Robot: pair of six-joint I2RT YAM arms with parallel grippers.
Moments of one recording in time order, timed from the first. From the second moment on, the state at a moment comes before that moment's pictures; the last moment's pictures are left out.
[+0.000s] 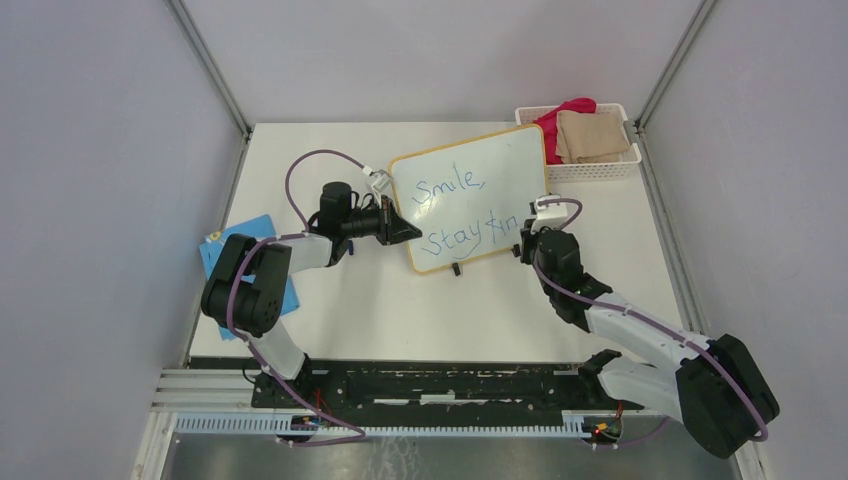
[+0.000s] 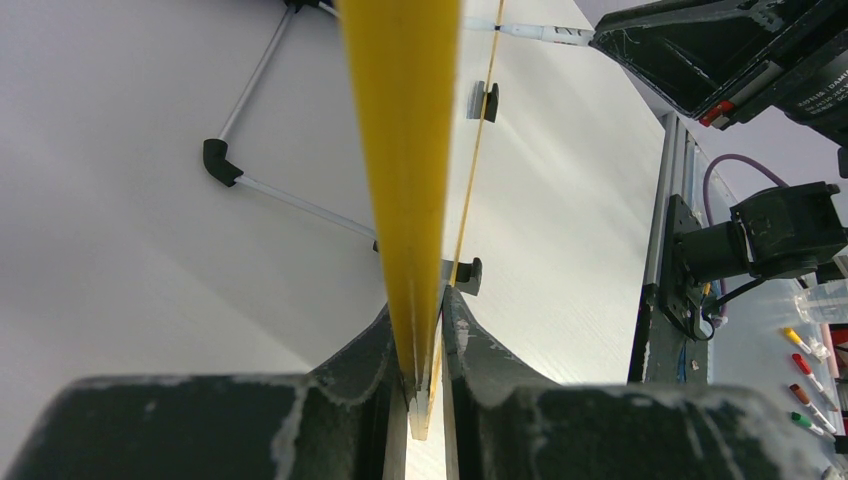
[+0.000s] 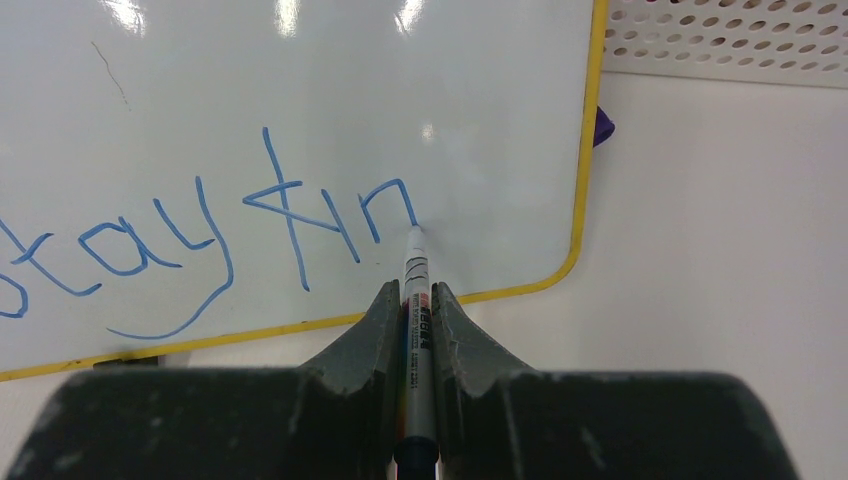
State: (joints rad) left arm -0.29 1.70 0.76 0.54 0.90 -0.30; right arm 0.55 1.08 0.43 0.32 0.42 0.13
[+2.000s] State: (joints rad) left arm -0.29 1.70 0.76 0.53 0.89 -0.30; right arm 0.45 1.10 0.41 0.33 0.42 0.17
